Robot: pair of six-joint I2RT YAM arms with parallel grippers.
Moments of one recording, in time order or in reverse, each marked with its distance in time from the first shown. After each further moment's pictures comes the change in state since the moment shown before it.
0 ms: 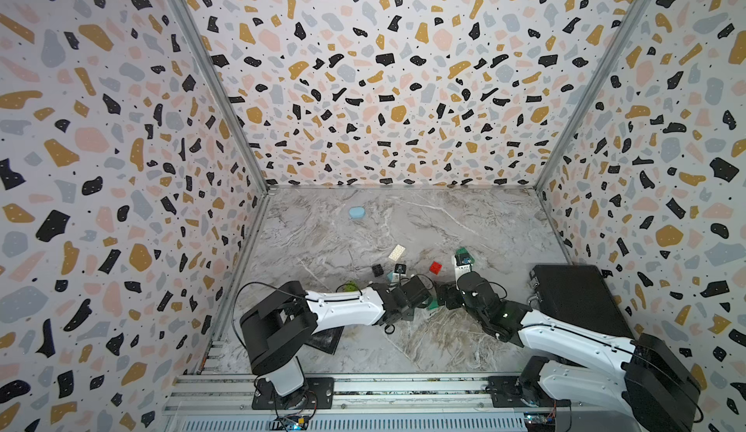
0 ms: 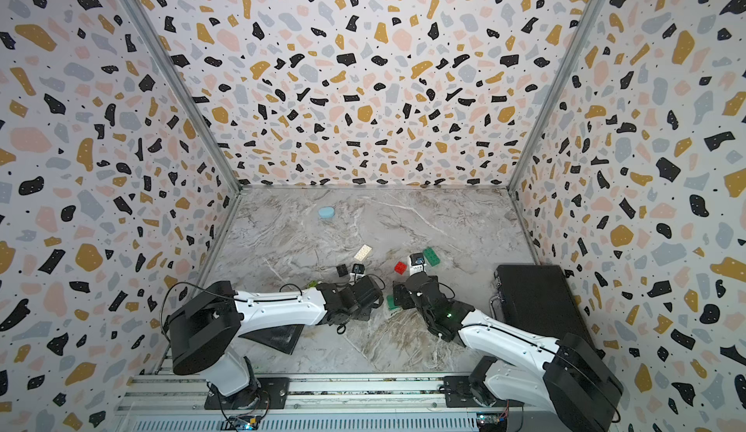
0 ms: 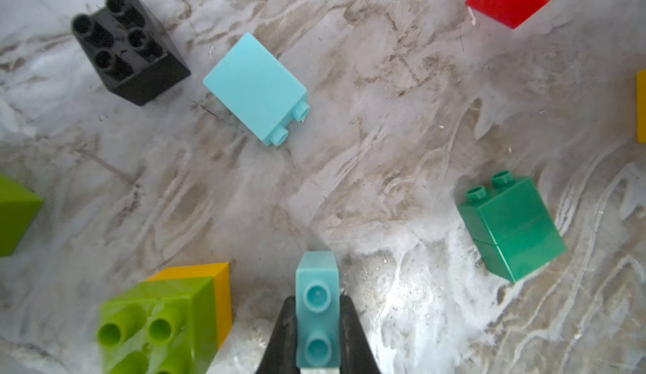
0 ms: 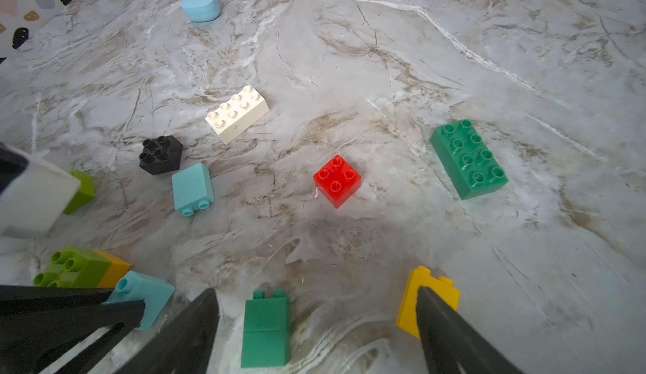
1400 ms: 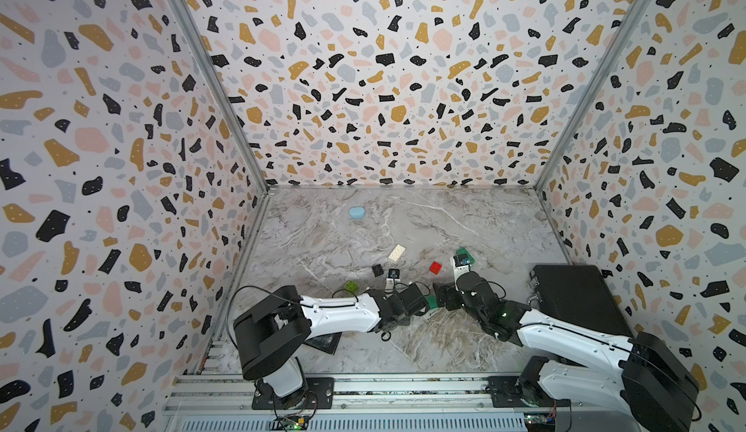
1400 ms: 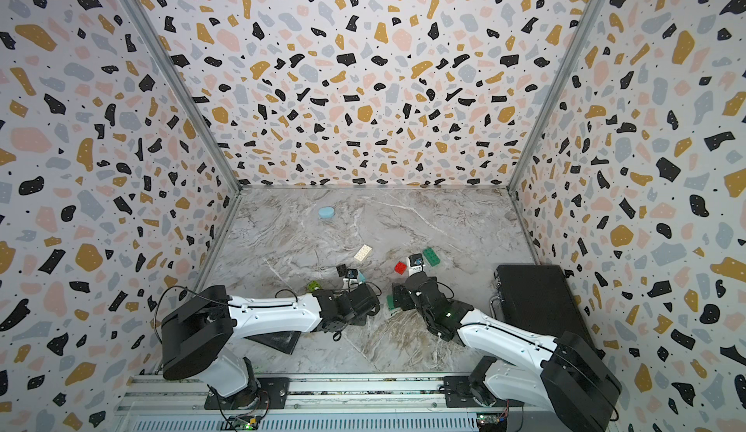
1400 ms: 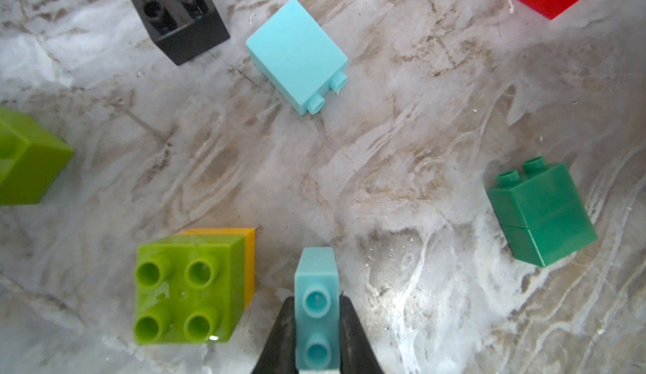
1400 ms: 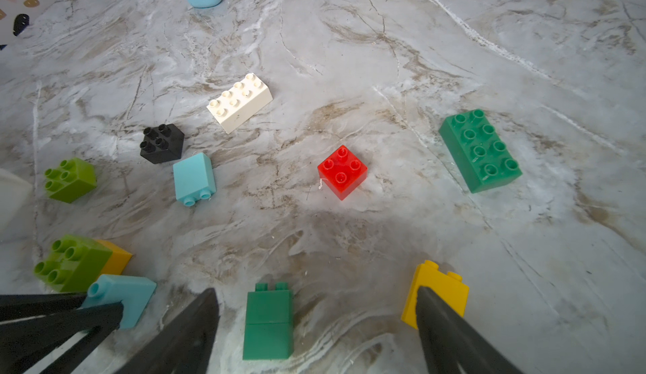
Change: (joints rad) left arm -0.039 -0.040 -0.061 -0.009 -0.037 -0.086; right arm -0.004 0.013 0.000 -0.005 -0.030 0.000
